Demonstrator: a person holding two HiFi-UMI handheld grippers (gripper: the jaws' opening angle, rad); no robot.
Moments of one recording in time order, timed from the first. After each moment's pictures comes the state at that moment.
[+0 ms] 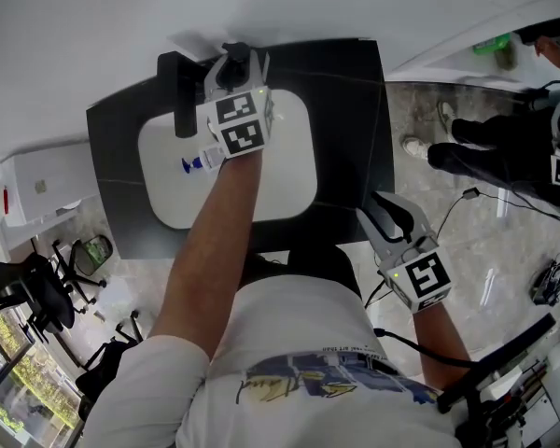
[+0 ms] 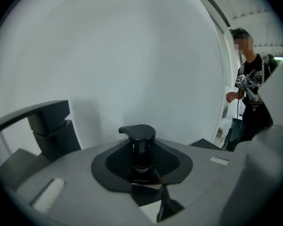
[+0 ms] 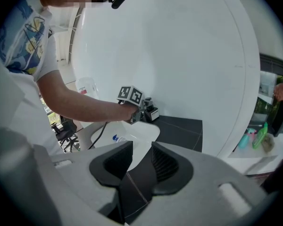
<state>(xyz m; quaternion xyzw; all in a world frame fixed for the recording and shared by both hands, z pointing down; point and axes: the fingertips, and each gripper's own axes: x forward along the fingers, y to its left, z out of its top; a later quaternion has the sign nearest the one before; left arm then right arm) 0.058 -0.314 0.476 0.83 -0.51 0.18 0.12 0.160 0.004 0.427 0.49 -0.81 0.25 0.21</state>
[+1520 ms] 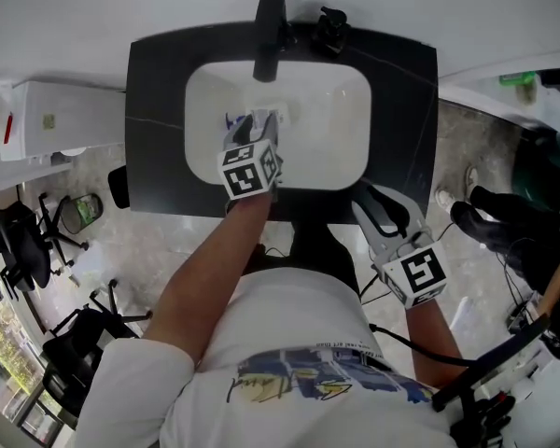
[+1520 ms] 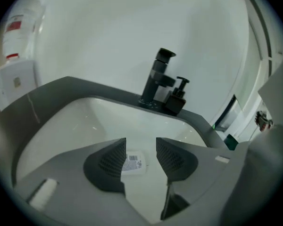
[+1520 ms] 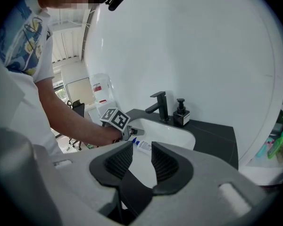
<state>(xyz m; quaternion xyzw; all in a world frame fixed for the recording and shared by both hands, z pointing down) -0.114 -0.154 0.567 0.75 -0.53 0.19 0.35 0.035 0.010 0.412 0.43 -0.85 0.22 0.22</state>
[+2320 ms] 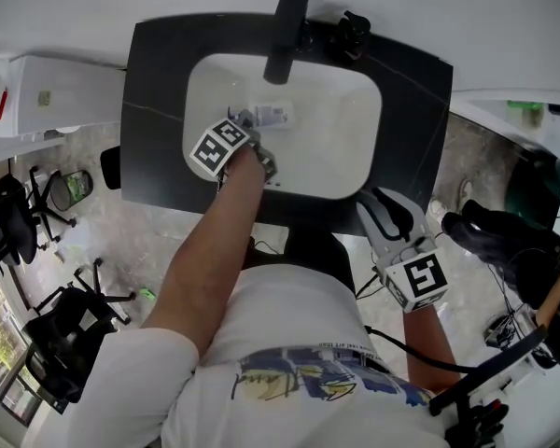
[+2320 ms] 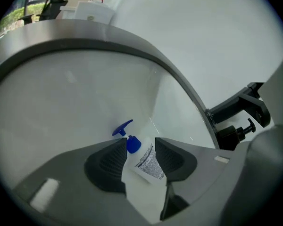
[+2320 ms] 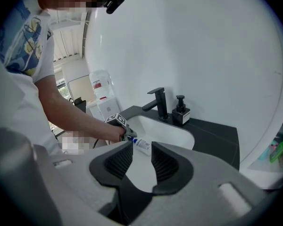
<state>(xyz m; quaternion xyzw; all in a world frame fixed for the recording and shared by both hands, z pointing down) -0.190 -0.161 0.664 0.49 -0.64 0.03 0.59 0.046 -0.014 0.424 0.41 -0.85 0.24 0.24</state>
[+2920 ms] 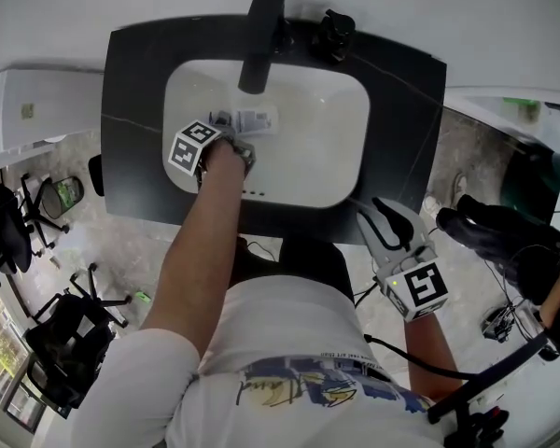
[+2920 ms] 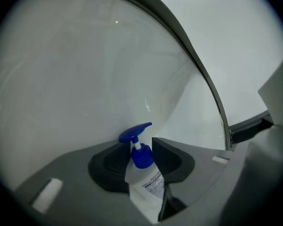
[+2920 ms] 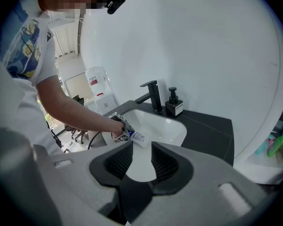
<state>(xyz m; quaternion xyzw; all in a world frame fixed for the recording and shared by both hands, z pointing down) -0.206 -0.175 0.713 0.41 -0.64 -0.04 0.65 0.073 -0.010 0.442 0.41 -0.83 0.26 0.26</state>
